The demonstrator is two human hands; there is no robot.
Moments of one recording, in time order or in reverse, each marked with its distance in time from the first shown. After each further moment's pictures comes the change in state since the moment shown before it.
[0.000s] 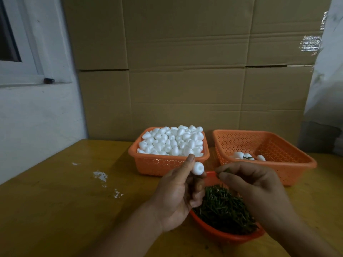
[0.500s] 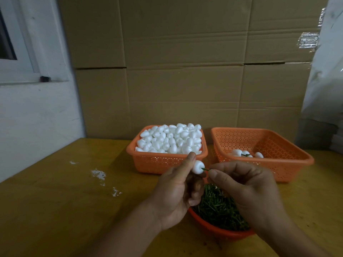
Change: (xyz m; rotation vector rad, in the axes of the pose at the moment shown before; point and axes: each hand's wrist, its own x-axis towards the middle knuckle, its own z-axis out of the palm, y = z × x) left_hand -0.001 0.000 0.003 0.052 -0.009 0.040; right_hand -0.006 -0.002 0.016 0.142 0.068 -0.063
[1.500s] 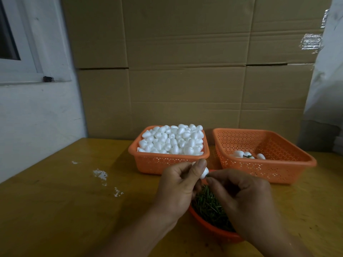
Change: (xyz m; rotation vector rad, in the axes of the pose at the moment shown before) left_hand 0.000 -0.007 0.005 0.353 0.207 0.337; right_hand -0.008 0.014 0.004 -0.583 0.015 -0.283
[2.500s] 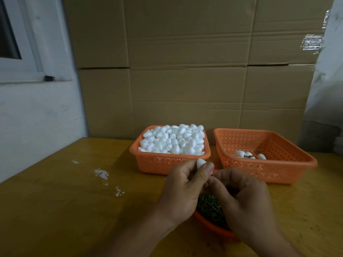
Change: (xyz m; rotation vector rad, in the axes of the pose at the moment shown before) left_hand 0.001 -0.003 -0.004 0.167 -0.135 0.169; right_hand -0.004 -0.007 0.009 0.160 0.022 0.167
